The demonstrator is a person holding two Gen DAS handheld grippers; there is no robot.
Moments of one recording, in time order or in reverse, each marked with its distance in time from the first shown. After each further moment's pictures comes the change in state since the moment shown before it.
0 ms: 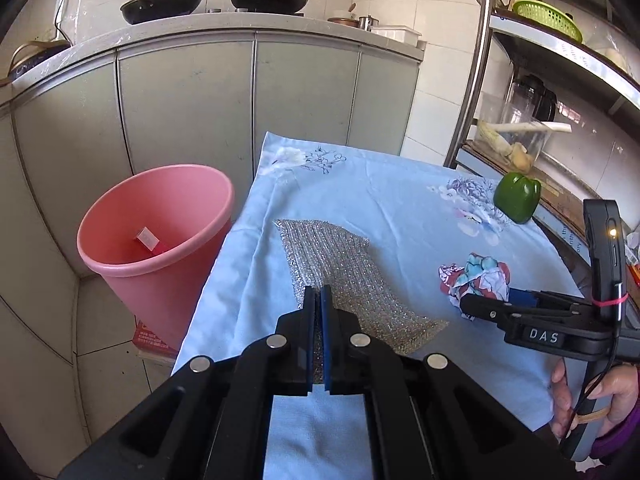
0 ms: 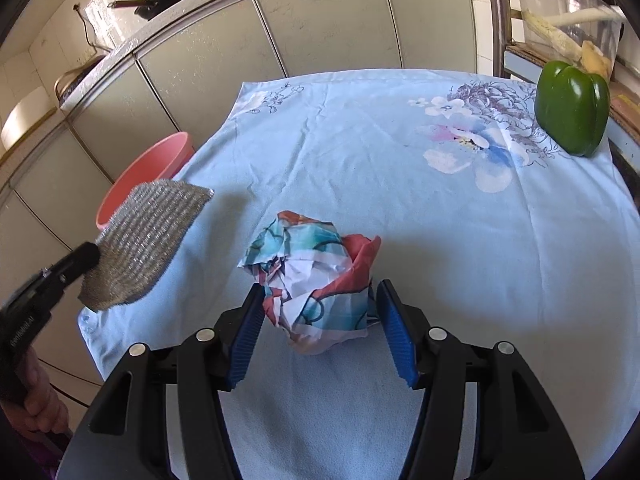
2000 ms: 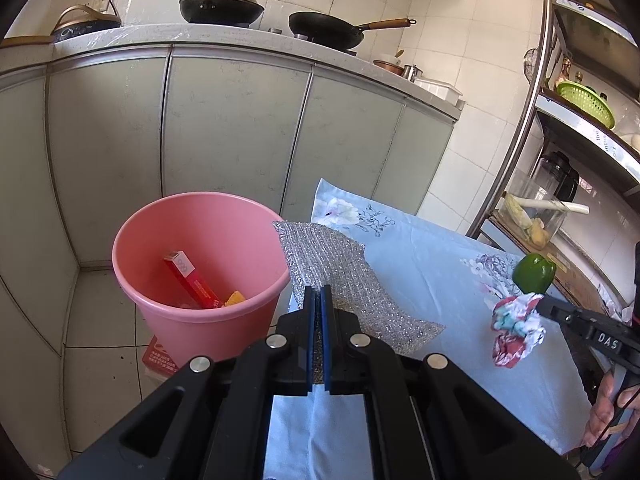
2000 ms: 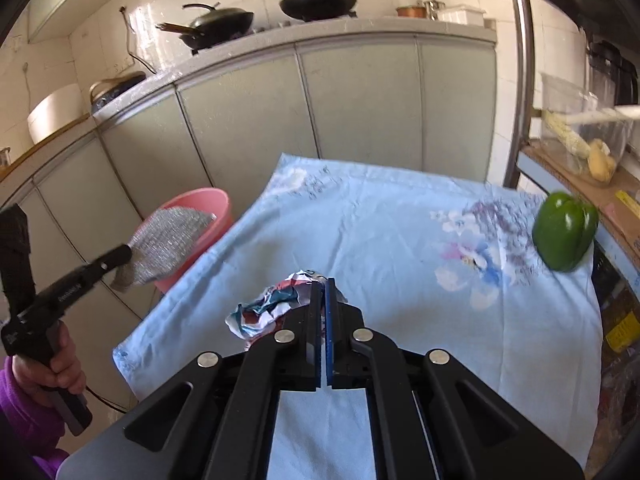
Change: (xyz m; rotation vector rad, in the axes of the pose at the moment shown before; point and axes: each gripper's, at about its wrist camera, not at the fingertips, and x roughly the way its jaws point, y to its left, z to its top) left arm -0.008 0.074 0.028 -0.179 -0.128 0.008; right arm -0.061 0.038 0.051 -0.145 -0.185 0.026
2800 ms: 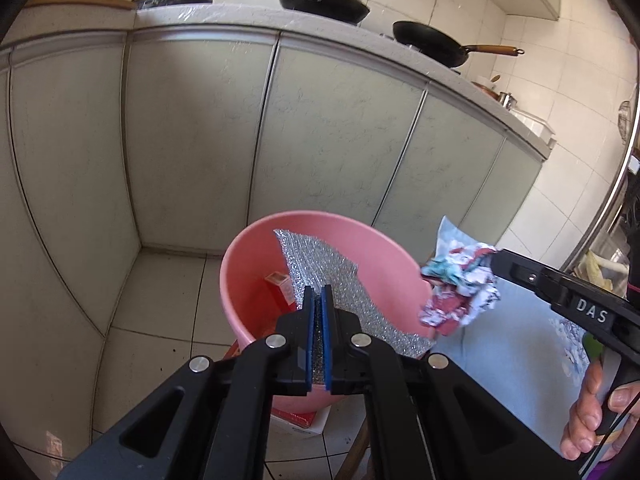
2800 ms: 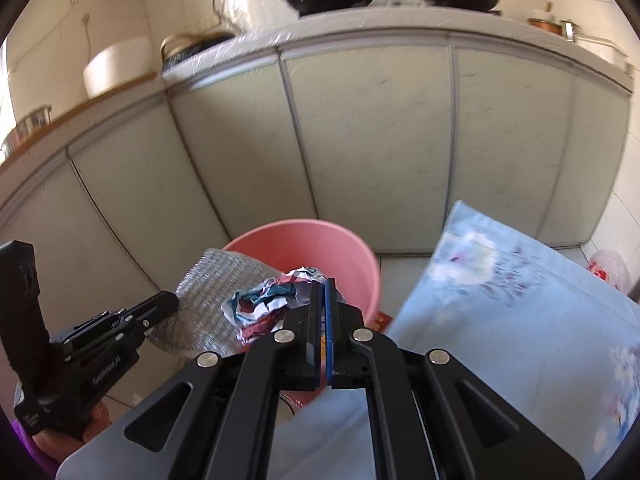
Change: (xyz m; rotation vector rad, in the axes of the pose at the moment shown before) left arm 0.028 0.102 0.032 -0.183 0.001 0.244; right arm 0.158 0.159 0.095 -0.209 0.082 0.251
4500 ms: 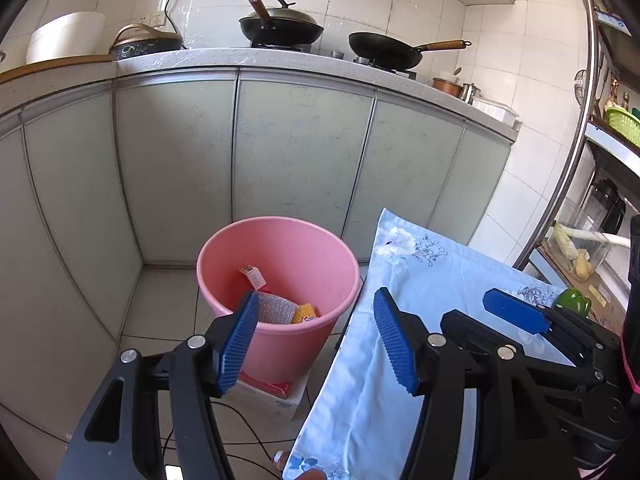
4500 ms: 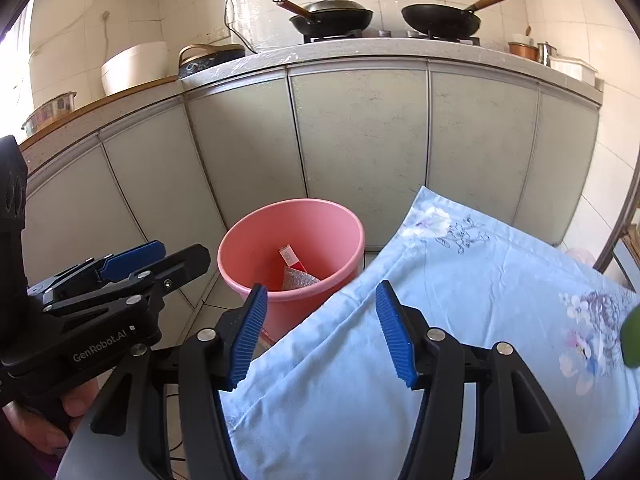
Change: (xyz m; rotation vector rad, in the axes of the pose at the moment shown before) left arm -0.105 -0.077 -0.022 0.109 -0.045 -0.003; right arm -0.123 0.020 -0.069 -0.019 -0.069 -0.058
